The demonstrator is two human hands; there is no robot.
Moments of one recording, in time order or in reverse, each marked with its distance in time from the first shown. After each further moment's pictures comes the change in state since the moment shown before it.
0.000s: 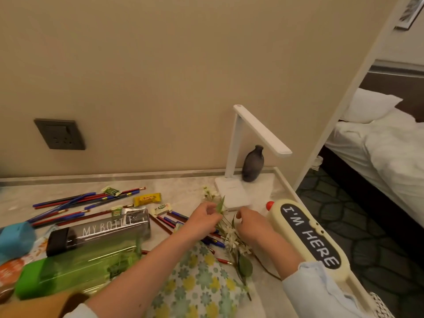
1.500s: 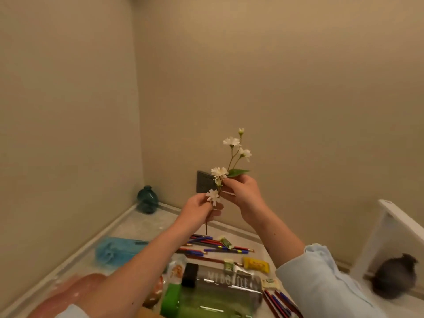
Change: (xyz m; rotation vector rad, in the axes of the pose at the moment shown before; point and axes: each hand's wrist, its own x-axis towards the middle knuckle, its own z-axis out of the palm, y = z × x) left_hand -0.117 0.045 -0.280 -0.239 0.603 0.287; right_hand -0.036 -0.366 -0.075 1.259 -0.211 -0.664
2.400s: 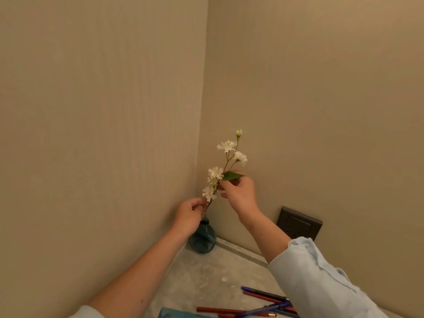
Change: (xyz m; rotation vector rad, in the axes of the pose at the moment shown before) left_hand 0.192 -0.070 -0.242 0.123 0.275 -0.060; right_hand 0.199 0.074 0.227 -0.246 0.031 -0.129
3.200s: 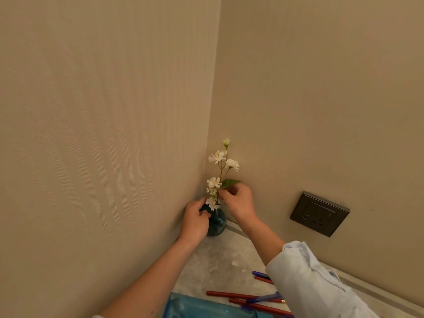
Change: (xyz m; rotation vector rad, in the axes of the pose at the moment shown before) left_hand -0.001 -0.065 0.013 0.034 0.049 -0.059; right_hand 0.001 0.091 0.031 -0.147 -0.052 0.110
